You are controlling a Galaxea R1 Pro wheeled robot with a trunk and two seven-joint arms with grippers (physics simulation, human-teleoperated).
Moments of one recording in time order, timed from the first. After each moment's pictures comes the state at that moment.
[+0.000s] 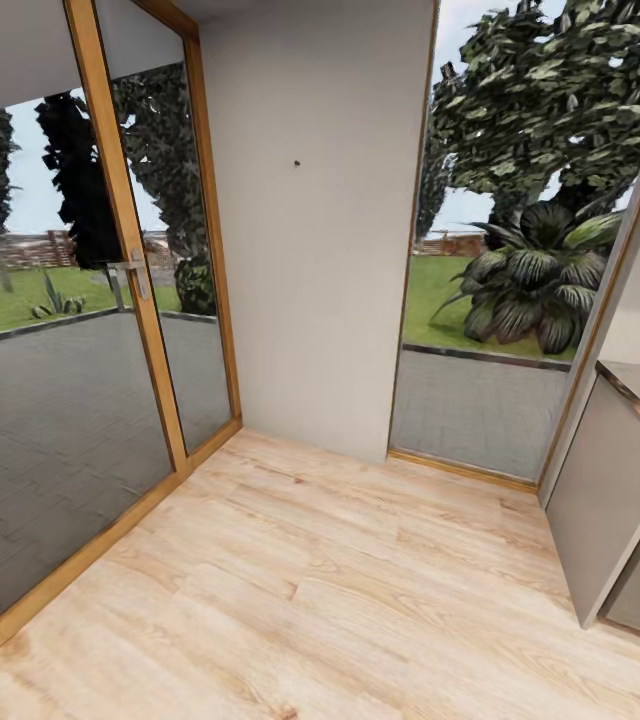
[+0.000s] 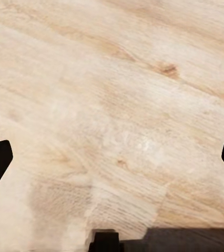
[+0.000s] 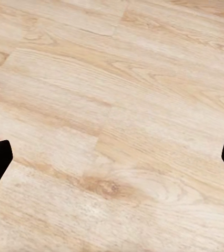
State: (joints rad) left arm 0.00 0.02 0.01 -0.57 0.01 -0.09 0.00; right arm 0.00 0.00 0.00 -0.67 0.00 -0.25 -0.06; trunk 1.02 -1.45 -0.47
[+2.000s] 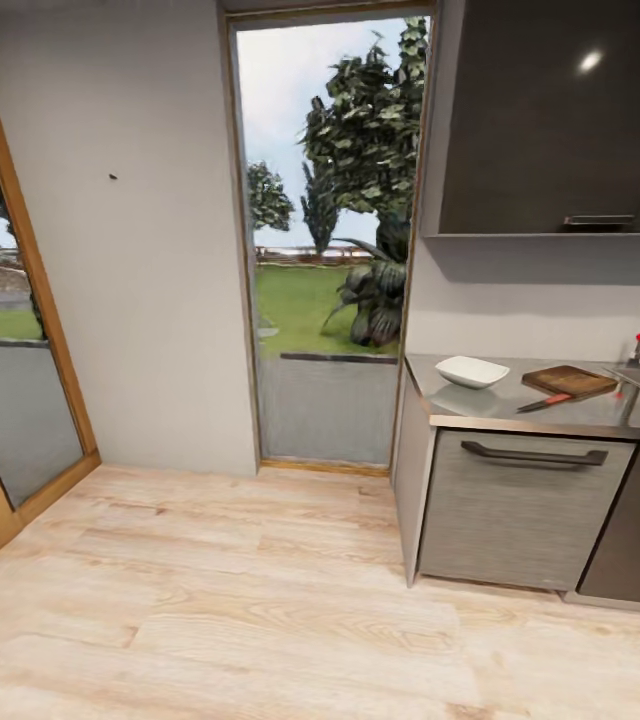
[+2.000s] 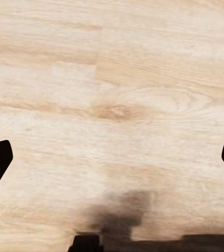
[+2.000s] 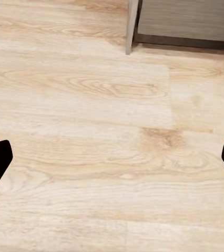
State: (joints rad) left arm 0.00 -0.03 0.00 -0.51 0.00 -0.13 0.00; right arm 0.00 0.00 0.00 -0.65 0.00 -0.25 -0.07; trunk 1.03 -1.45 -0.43
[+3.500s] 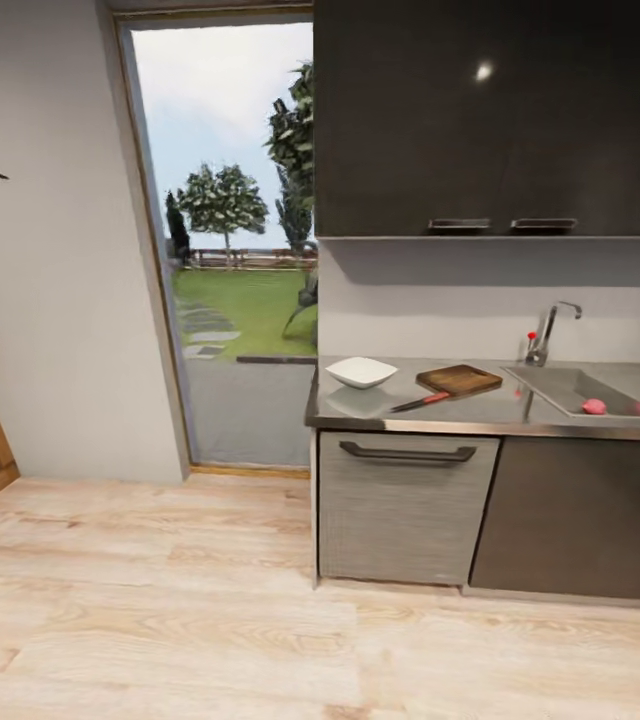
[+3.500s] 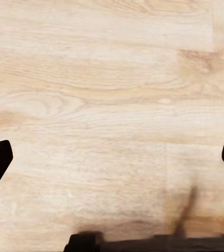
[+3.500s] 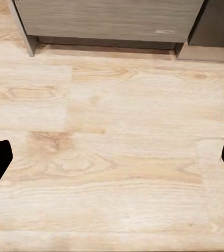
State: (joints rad) left arm 0.00 -0.04 0.00 -0.49 0.00 -0.15 0.00; right arm 0.00 0.00 0.00 -0.65 0.00 -0.25 -0.07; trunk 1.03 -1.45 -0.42
